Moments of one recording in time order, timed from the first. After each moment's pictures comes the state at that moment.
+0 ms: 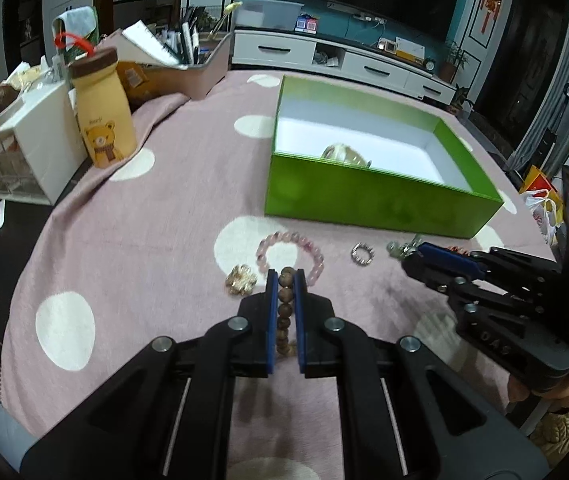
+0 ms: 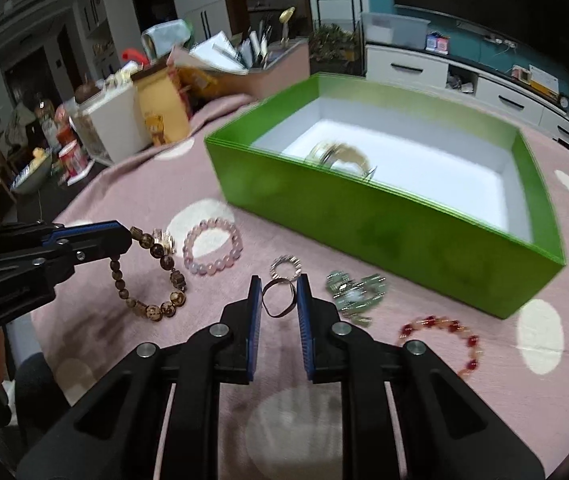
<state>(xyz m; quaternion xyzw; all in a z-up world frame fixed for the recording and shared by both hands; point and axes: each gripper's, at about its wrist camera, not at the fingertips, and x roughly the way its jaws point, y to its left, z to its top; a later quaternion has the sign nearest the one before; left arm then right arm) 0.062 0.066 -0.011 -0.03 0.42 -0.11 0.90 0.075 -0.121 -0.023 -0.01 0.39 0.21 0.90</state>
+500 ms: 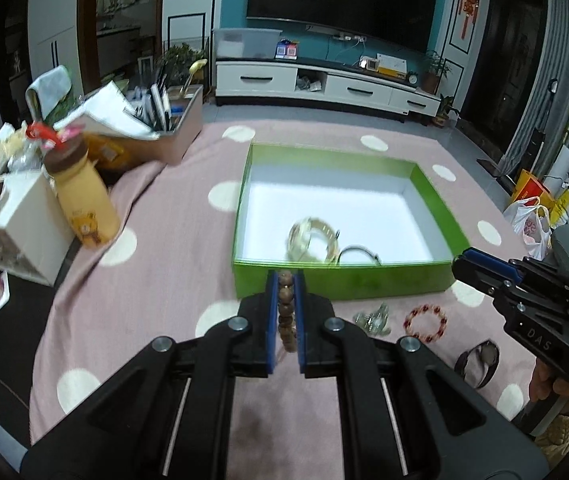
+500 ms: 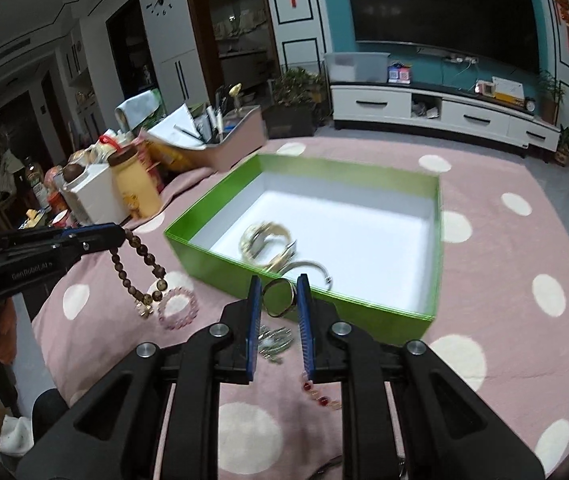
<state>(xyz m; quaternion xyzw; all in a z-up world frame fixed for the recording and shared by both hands) 0.097 0.032 0.050 0.00 0.37 -0.13 0.92 0.079 -0.188 0.035 0.02 0.33 0.17 0.93</state>
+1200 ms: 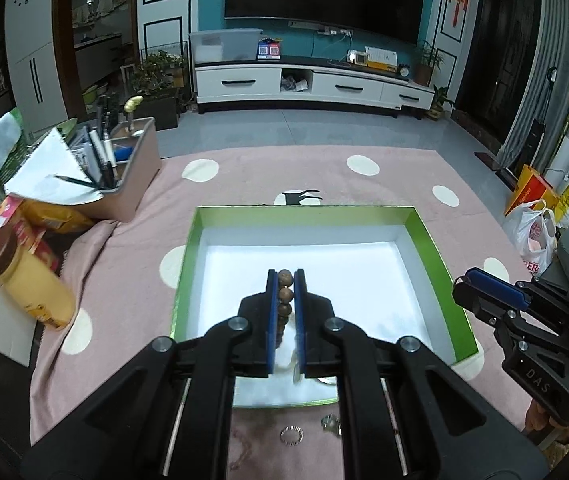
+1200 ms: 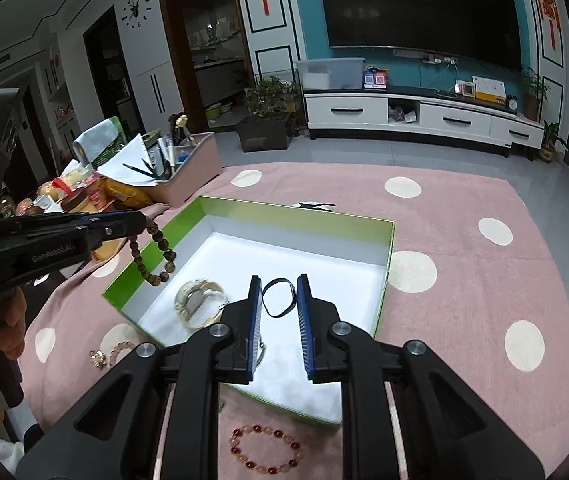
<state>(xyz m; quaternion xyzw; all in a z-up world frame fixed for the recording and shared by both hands) 0.204 -0.041 0.063 0.02 0.38 -0.14 0.91 0.152 -0.229 0.044 0.04 0.33 0.14 0.93</state>
